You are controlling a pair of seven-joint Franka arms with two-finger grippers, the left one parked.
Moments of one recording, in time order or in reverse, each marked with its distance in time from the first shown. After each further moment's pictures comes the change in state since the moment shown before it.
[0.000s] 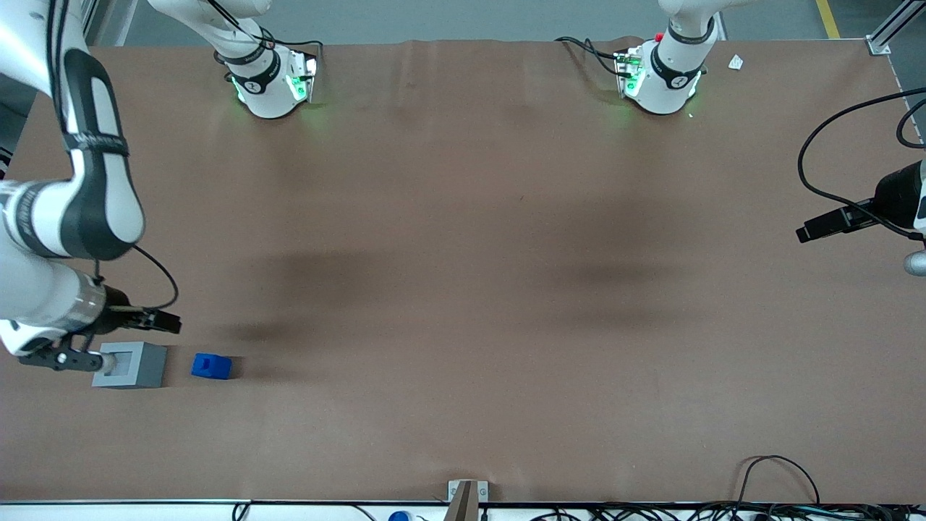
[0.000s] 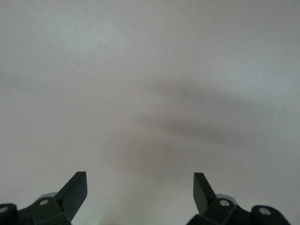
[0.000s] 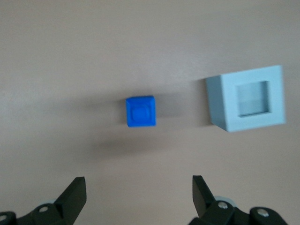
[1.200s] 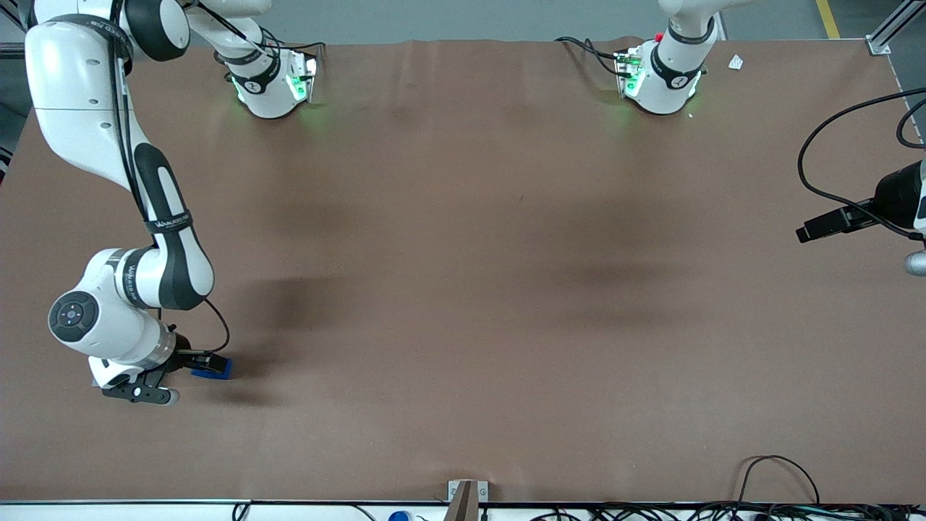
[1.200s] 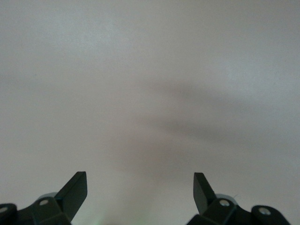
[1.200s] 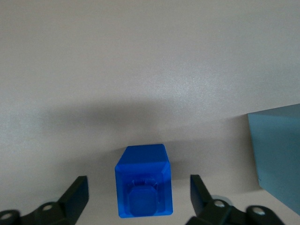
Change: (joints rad) arm 0.005 0.237 -0.009 0.013 0.000 0.319 0.019
